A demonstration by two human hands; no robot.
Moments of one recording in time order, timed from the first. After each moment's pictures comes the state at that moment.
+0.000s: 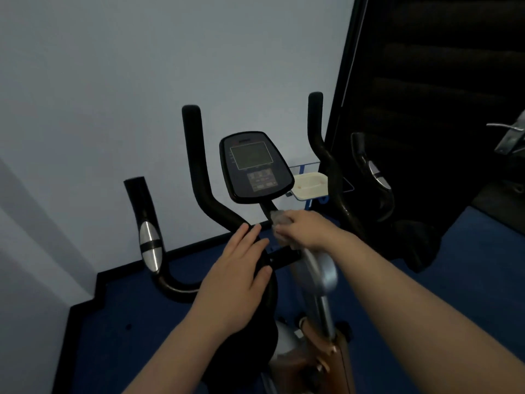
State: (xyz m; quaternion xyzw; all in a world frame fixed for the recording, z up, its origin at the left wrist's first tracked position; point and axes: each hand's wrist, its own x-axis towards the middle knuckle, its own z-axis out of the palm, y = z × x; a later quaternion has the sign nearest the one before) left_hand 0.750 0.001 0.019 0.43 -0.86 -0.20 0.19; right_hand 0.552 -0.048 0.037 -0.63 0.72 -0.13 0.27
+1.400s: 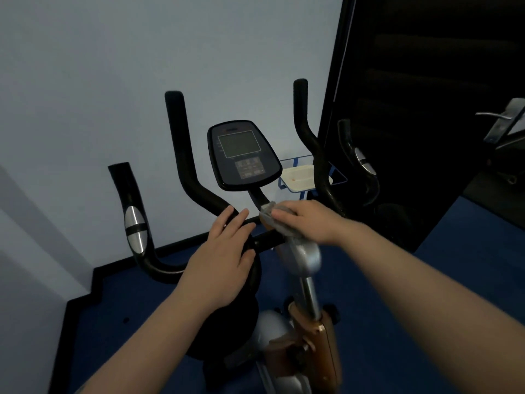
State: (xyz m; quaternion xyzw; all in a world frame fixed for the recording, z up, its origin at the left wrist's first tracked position) left_hand 0.744 0.002 0.013 0.44 -0.87 -0.15 0.18; right_hand 0.519 -0.020 0.025 -0.70 0.64 -0.19 0.25
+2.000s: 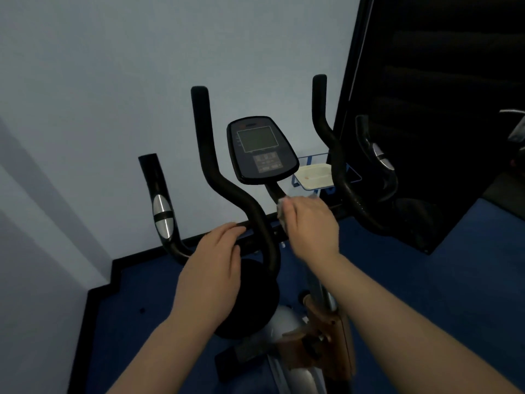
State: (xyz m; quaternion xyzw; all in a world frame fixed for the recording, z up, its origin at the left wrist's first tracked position) left_hand 0.780 0.046 0.012 0.51 -0.79 -0.15 0.30; right_hand 0.586 0.005 -0.002 -0.65 0.69 -0.33 -0.05
